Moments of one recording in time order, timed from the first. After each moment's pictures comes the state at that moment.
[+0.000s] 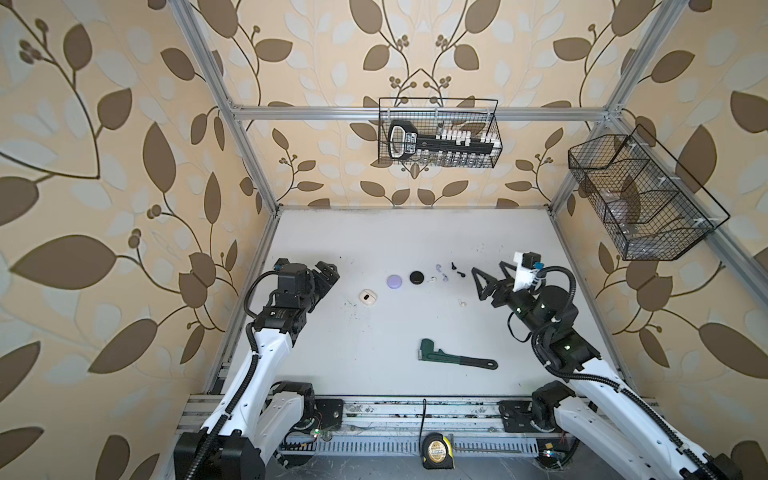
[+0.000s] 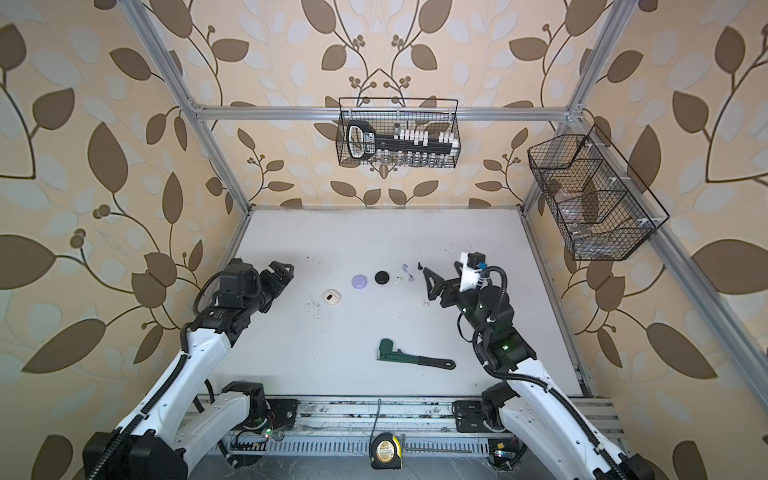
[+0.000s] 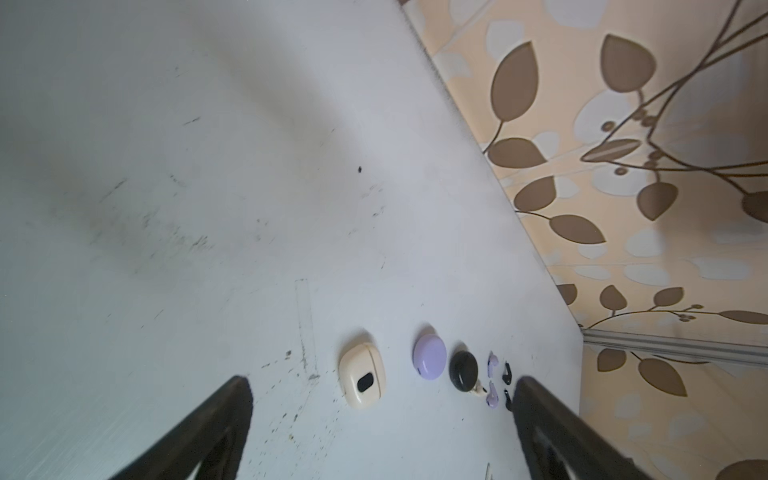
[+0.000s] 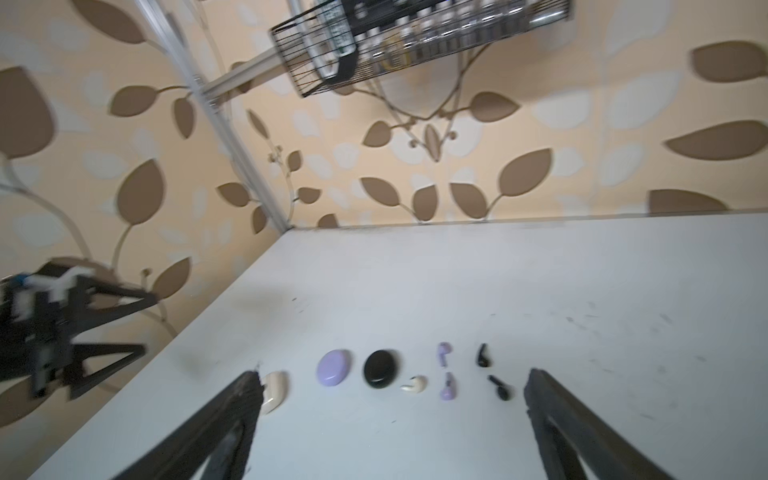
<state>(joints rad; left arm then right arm) -0.02 0.90 0.65 -0.38 0.07 -0.95 0.48 0.73 0.44 0.20 -0.02 0.28</state>
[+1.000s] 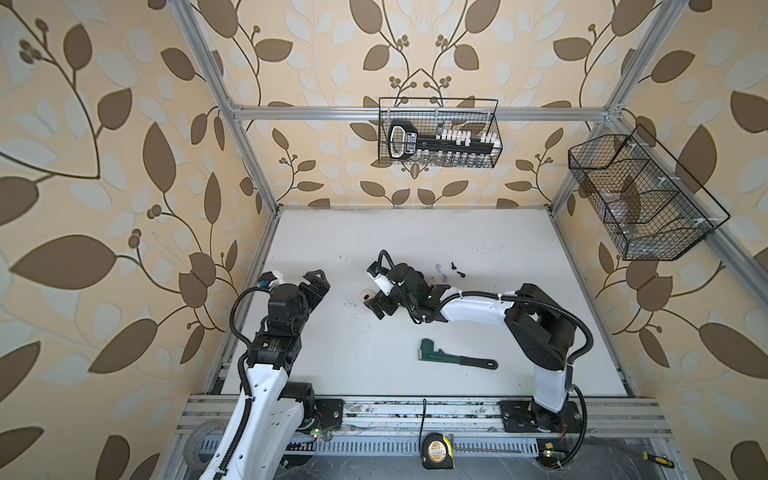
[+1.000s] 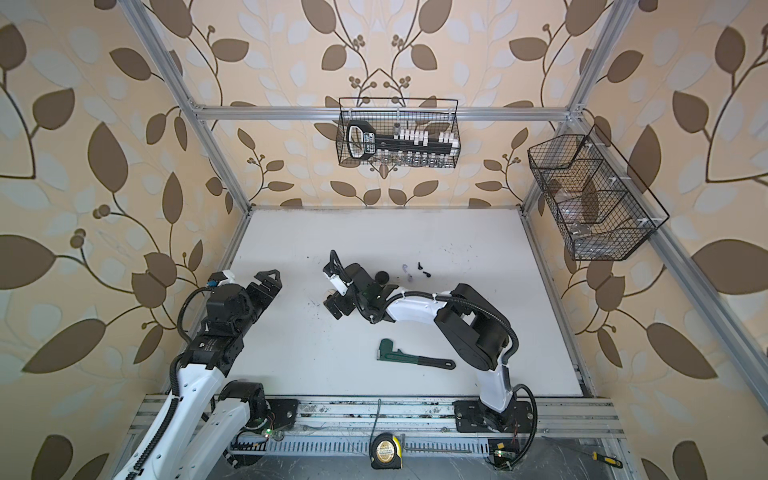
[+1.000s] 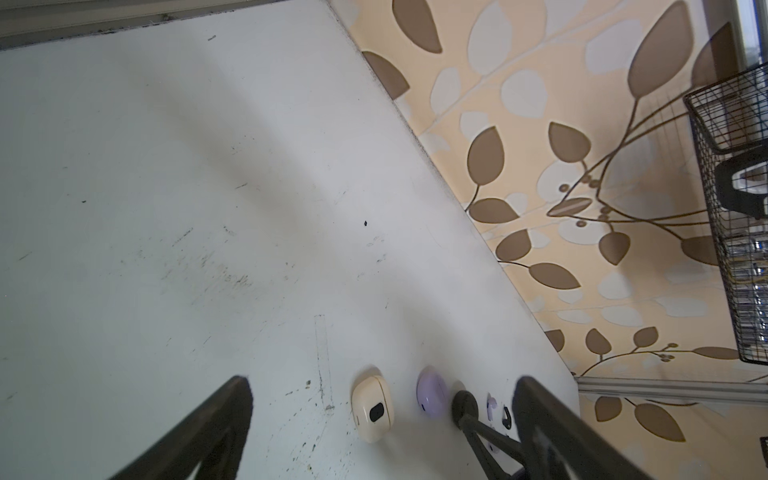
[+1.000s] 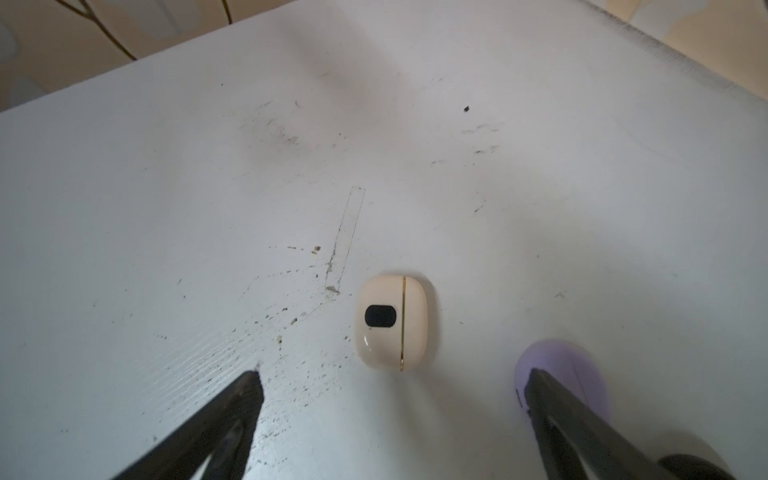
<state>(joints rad) -0.02 0.65 0.51 -0.32 -0.04 -0.94 0.90 1.97 1.26 0.06 0.02 -0.02</state>
